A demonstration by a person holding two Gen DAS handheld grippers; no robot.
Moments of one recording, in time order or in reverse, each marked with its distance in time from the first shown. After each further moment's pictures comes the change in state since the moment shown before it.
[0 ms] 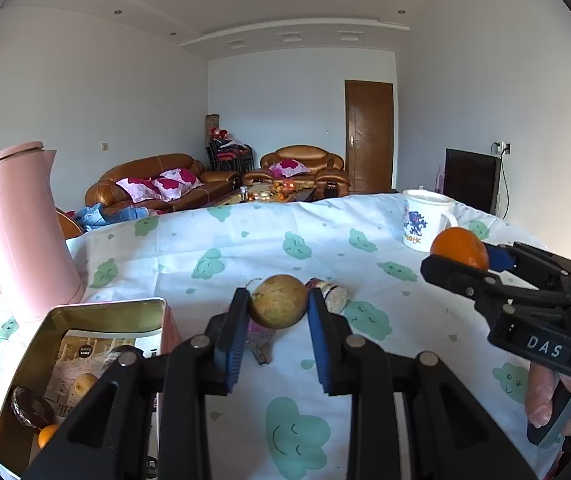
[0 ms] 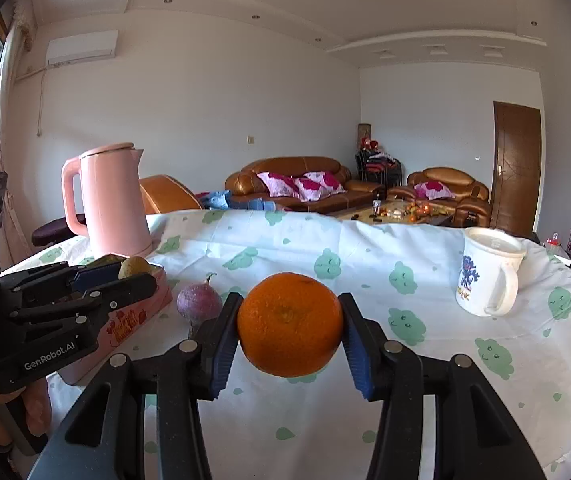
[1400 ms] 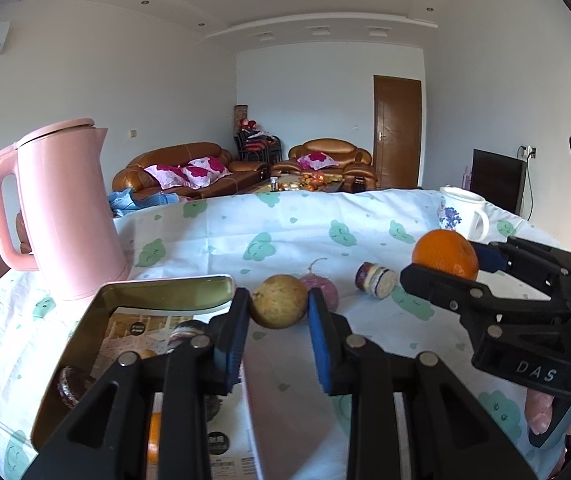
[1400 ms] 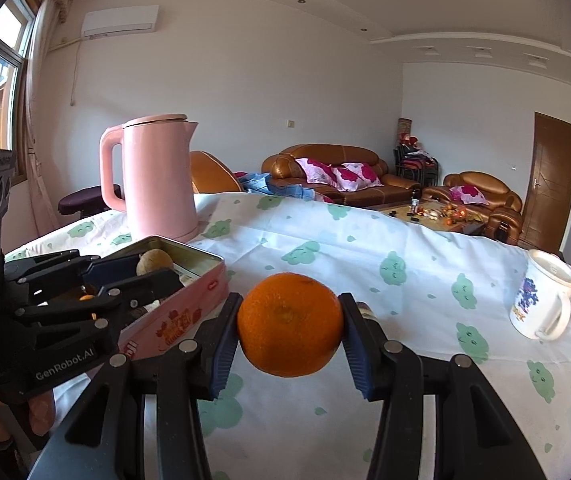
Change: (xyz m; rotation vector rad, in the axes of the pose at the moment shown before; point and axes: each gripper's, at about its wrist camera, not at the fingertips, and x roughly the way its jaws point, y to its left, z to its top) left arm -0.019 0.040 -0.010 -0.044 0.037 0.100; right arm 0.030 0.066 0.012 -0.101 0.068 0.117
